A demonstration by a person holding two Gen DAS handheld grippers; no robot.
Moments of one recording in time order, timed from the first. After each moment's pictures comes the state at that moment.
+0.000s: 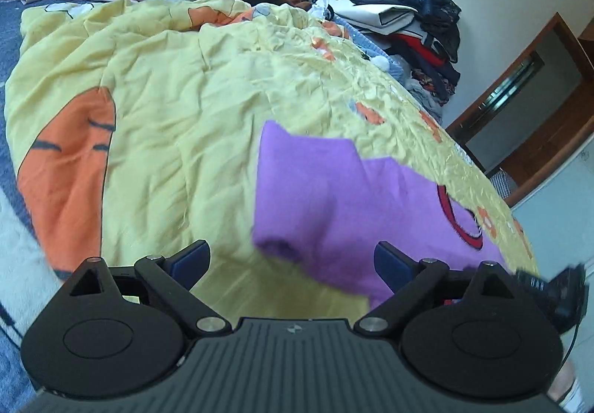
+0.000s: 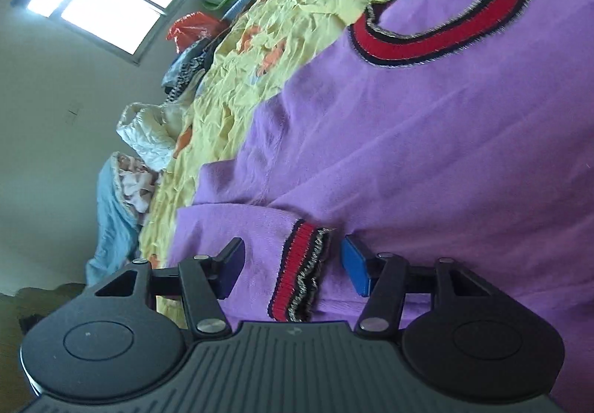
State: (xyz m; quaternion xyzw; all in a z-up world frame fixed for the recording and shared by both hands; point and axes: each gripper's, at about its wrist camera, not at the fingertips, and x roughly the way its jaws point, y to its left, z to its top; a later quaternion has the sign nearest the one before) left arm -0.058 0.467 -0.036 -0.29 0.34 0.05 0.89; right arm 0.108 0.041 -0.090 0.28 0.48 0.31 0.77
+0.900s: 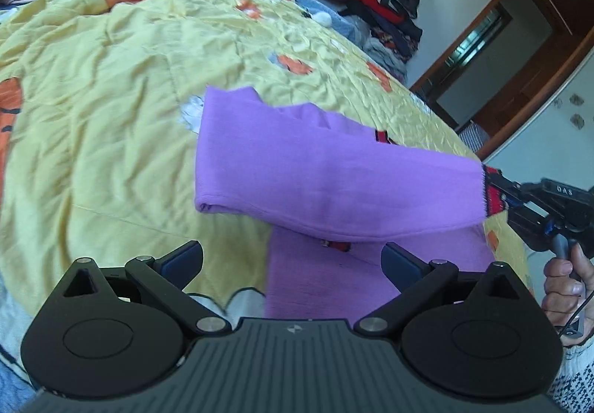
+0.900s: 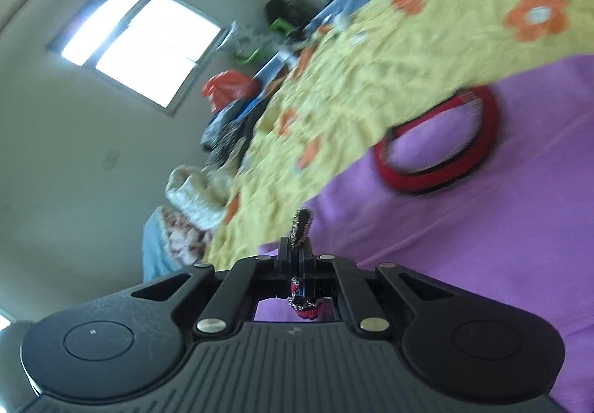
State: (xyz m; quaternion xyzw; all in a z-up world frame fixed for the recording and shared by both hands) left arm -0.043 0.373 -0.018 -0.25 0.38 -0.02 0.89; right arm 0.121 -0.065 -0.004 0.34 0.40 0.32 0.79
